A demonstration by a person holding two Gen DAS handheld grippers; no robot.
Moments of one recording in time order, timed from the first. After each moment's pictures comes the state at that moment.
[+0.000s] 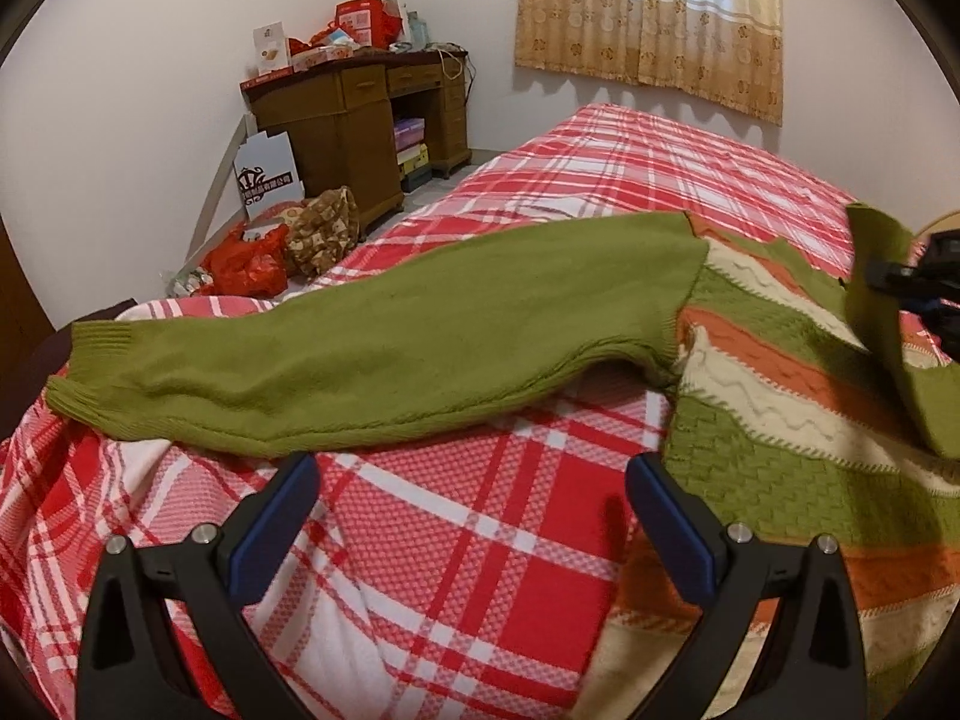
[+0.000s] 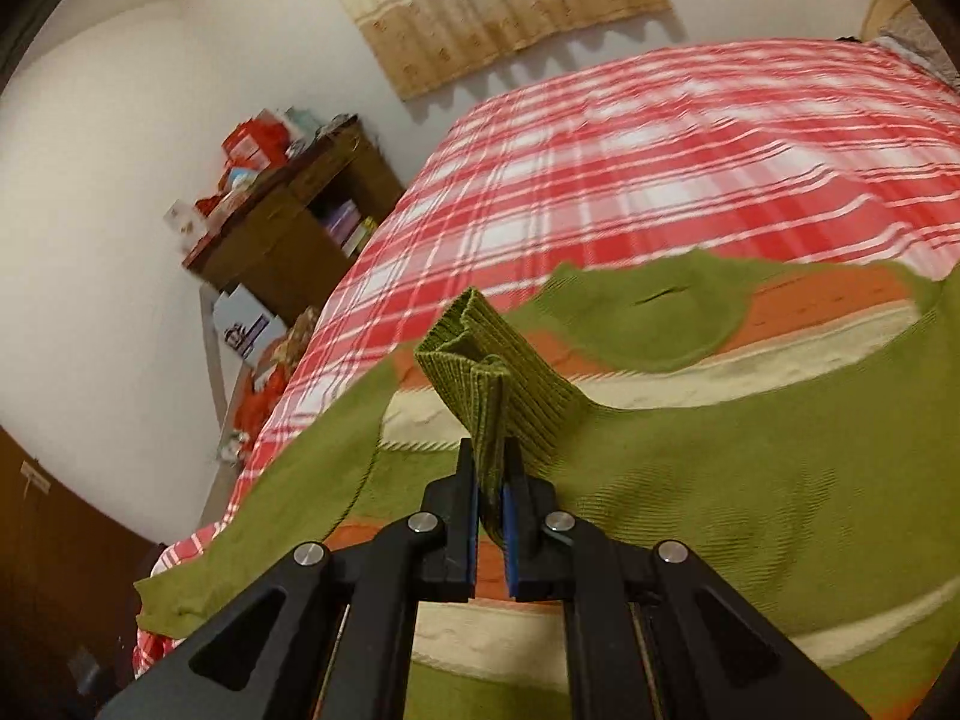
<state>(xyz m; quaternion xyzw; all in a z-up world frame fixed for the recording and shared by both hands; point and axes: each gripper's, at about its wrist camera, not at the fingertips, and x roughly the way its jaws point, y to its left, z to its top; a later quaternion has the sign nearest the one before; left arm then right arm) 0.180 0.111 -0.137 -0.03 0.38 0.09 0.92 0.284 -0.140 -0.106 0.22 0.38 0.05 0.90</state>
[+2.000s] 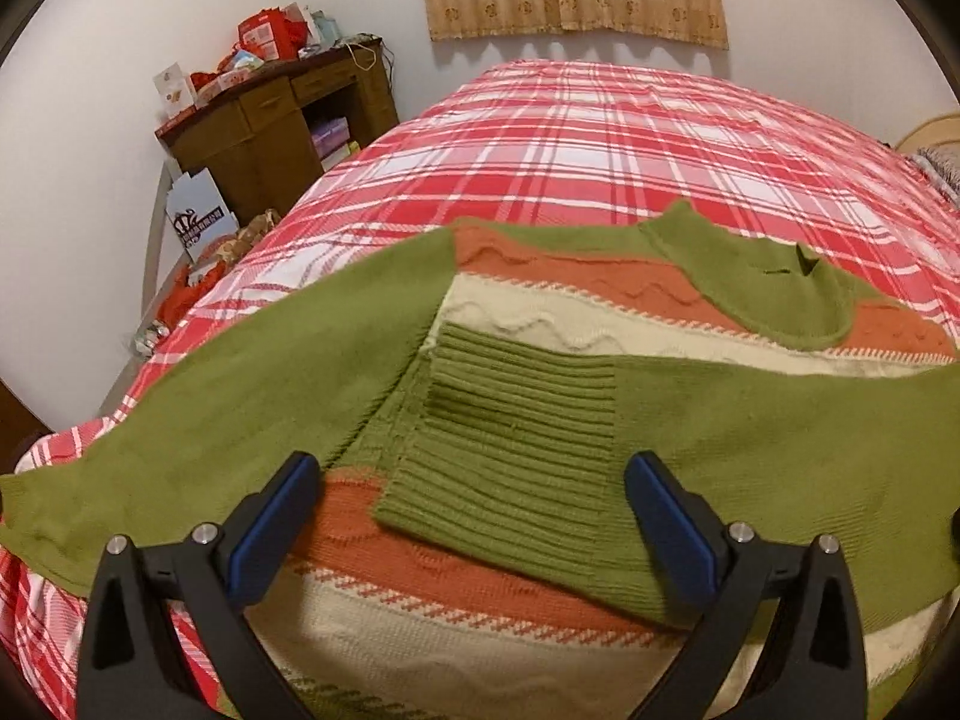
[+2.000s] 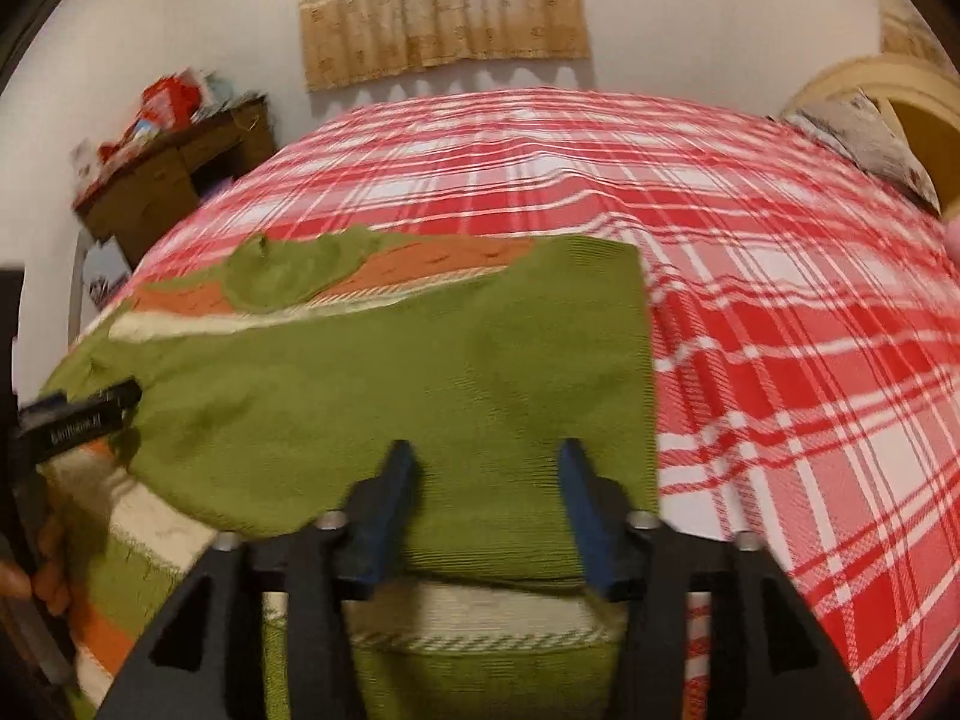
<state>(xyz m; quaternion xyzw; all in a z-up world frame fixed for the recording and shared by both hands) 0.287 -0.038 -0.139 0.05 0.42 0.06 0.91 0.192 -0.288 -0.146 0.06 0.39 -0.10 0.92</state>
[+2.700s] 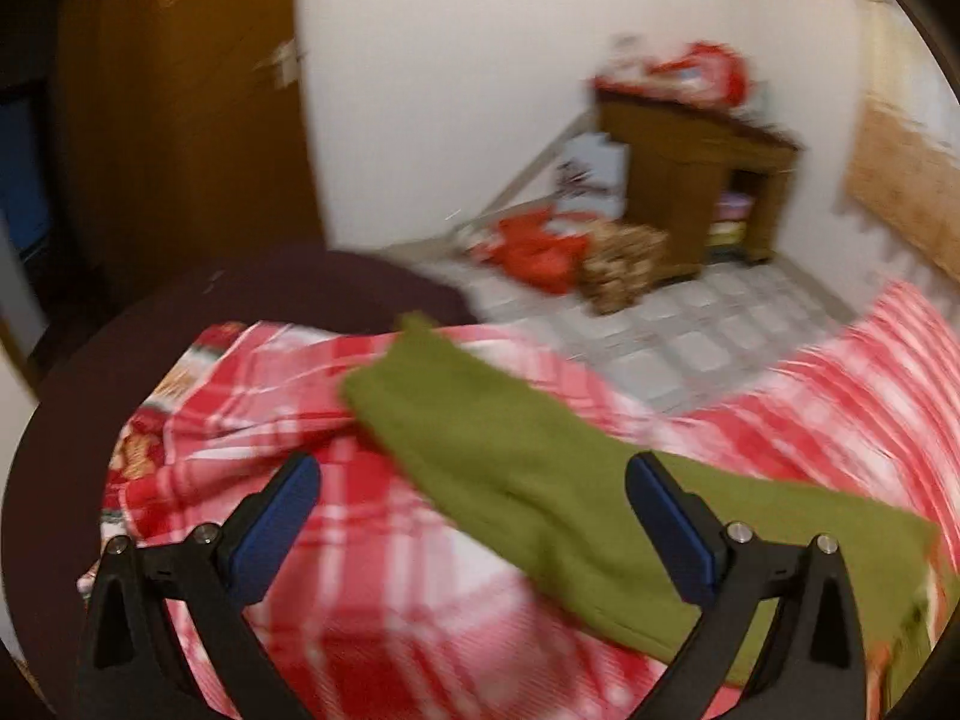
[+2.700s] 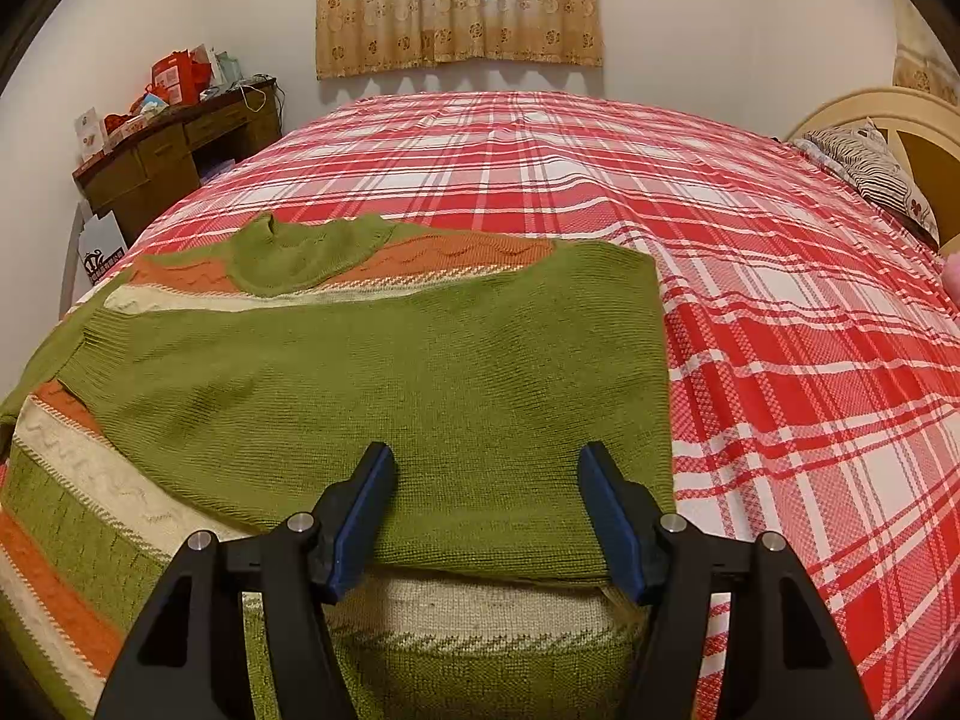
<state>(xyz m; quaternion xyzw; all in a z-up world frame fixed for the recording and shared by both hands) 0.171 0.246 -0.087 -0.18 0.32 0.47 0.80 0.198 -0.278 -0.147 0.04 0.39 -0.11 0.92</state>
